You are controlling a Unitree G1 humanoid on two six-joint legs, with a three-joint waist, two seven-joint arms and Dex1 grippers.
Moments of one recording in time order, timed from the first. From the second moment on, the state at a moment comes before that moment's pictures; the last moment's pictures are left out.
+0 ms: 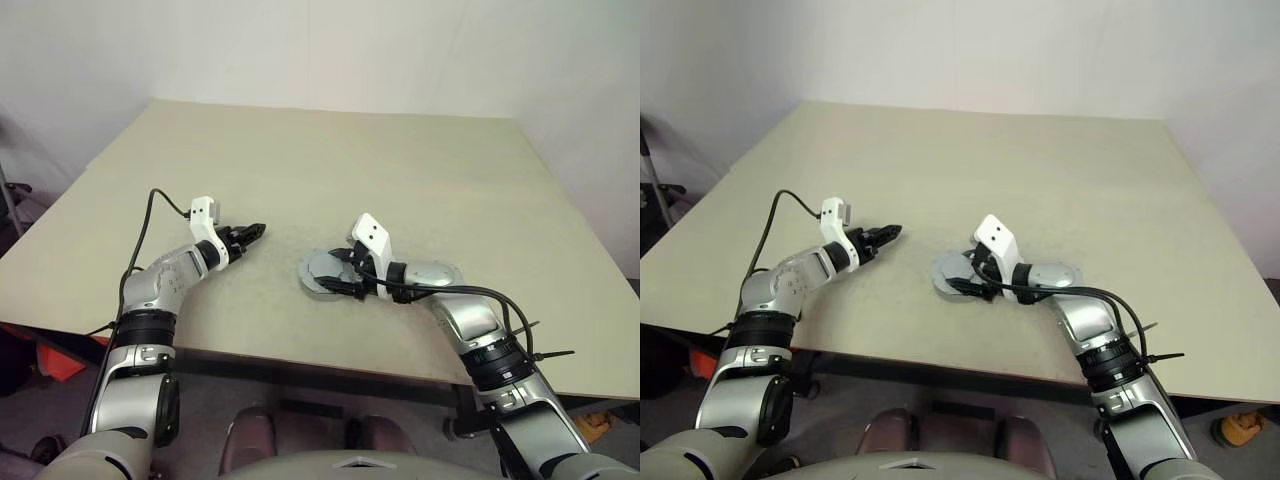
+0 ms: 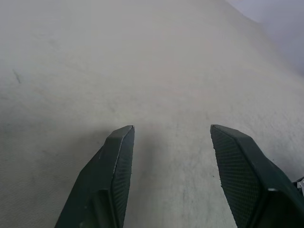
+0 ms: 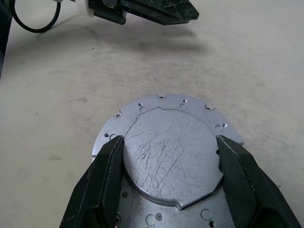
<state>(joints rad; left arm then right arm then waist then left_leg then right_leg) -0.54 0.31 0.21 0.42 -0.50 0.67 -0.54 -0.40 -0.37 0.27 0.05 0.17 0.42 0.85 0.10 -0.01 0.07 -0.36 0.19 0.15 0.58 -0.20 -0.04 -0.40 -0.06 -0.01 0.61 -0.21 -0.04</state>
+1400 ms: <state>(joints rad) -0.54 0.31 0.21 0.41 -0.50 0.68 -0.54 -0.41 -0.38 0.30 0.07 0.14 0.37 0.88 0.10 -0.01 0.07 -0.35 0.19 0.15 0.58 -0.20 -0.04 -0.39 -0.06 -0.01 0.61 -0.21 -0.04</state>
